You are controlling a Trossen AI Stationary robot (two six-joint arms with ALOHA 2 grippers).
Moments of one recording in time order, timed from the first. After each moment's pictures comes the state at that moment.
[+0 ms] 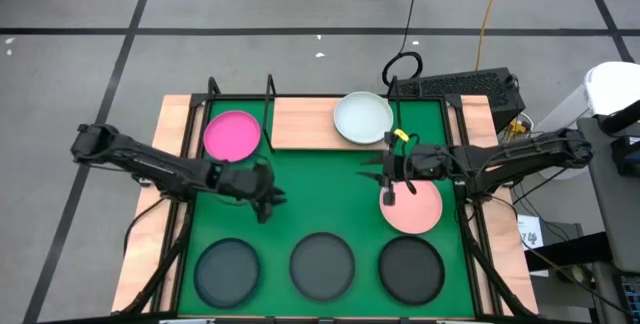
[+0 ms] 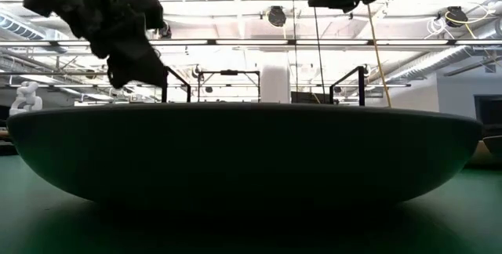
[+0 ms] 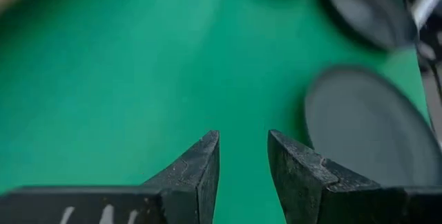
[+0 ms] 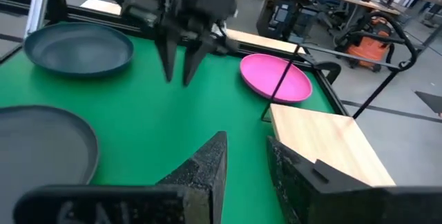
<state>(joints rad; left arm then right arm) -0.18 1.19 0.55 -0.03 -0.08 -0.56 0.10 1.05 0.71 0.00 0.21 -0.17</state>
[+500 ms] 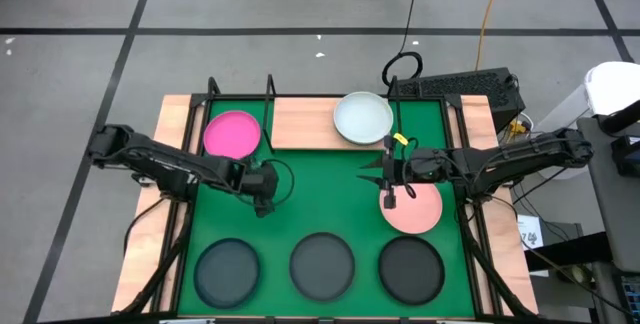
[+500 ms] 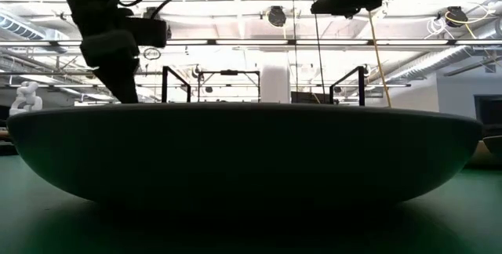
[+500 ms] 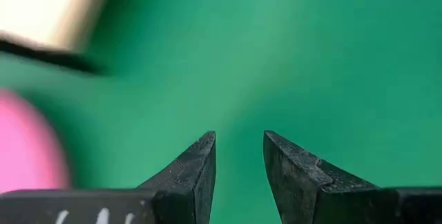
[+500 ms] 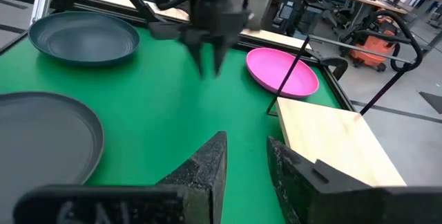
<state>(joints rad) -0.14 1.36 0.83 -0.71 -0.30 -0.48 0.12 1.05 0.67 0.03 0.21 -0.18</state>
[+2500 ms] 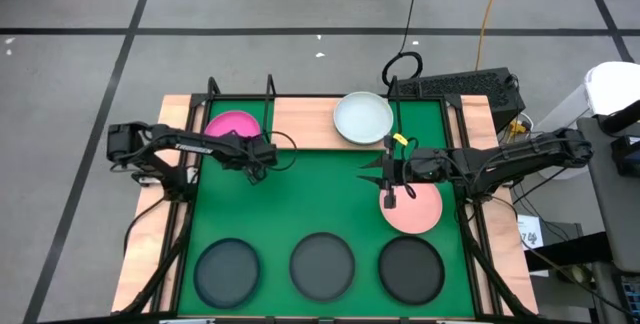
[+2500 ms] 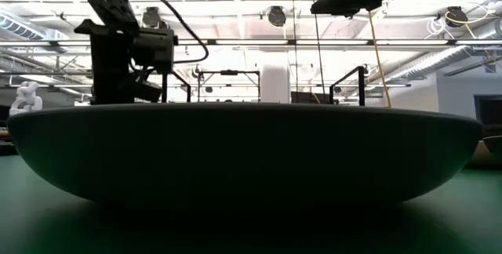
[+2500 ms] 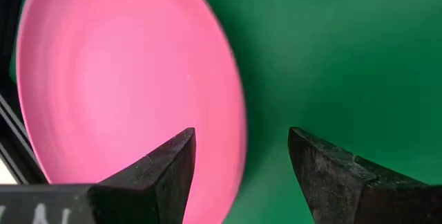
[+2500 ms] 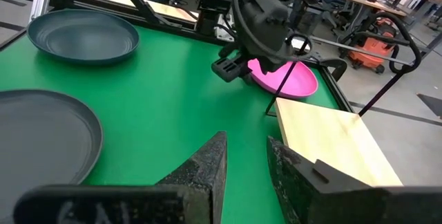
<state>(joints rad) 0.24 1.51 0.74 -0.79 -0.44 -0.40 0.12 1.05 0.67 0.03 0.21 -0.19</state>
